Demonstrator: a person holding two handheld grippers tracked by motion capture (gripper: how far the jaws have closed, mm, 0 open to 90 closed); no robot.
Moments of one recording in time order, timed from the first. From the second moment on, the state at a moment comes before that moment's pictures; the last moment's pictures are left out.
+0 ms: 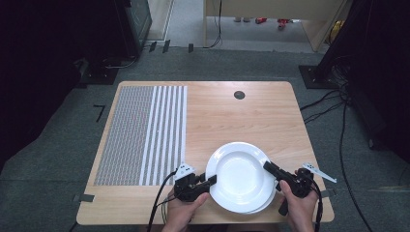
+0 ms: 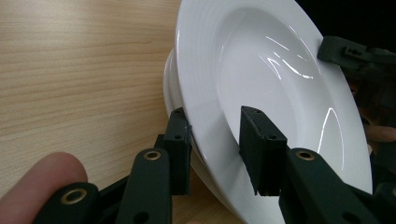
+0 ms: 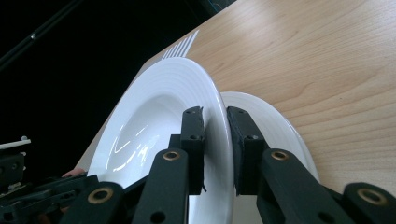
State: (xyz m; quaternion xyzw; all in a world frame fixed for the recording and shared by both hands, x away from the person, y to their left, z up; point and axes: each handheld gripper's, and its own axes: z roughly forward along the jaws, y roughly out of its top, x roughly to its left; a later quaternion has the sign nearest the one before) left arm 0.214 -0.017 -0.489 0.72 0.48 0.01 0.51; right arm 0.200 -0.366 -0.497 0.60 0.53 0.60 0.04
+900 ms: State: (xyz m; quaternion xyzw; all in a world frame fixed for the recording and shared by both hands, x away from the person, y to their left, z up) left arm 0.226 0.026 -0.465 0.68 0.50 0.03 0.53; right arm 0.214 -0.327 -0.476 0.58 0.54 0.61 0.04
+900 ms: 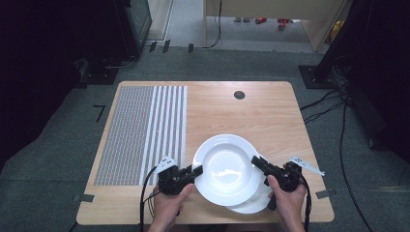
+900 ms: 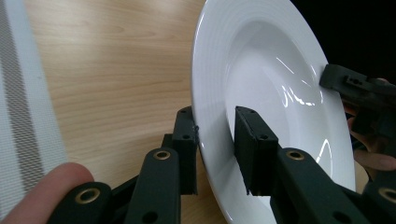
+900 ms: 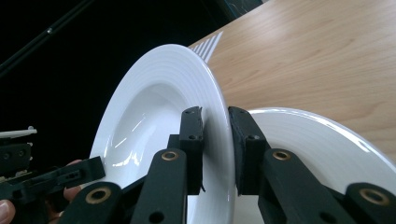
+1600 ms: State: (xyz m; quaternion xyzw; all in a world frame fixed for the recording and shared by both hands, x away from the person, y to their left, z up) left arm 0.244 0.110 -0.433 0.64 0.53 0.07 0.55; right arm 0.252 -0.241 -0.453 0.55 0.58 0.60 0.02
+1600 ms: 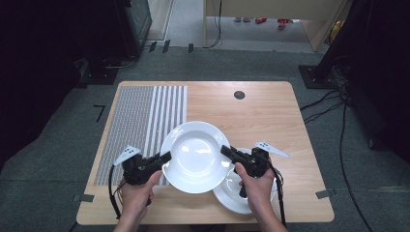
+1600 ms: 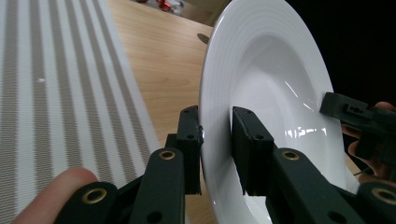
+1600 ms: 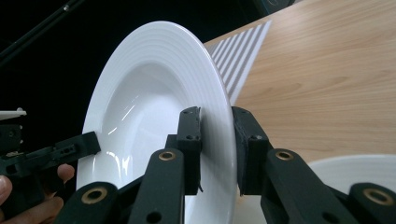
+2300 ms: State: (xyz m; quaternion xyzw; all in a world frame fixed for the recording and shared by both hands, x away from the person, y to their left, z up) left arm 0.259 0.188 -0.426 0.61 0.57 0.10 0.54; right arm 0.286 -0.155 -0.444 0.53 0.60 0.59 0.00
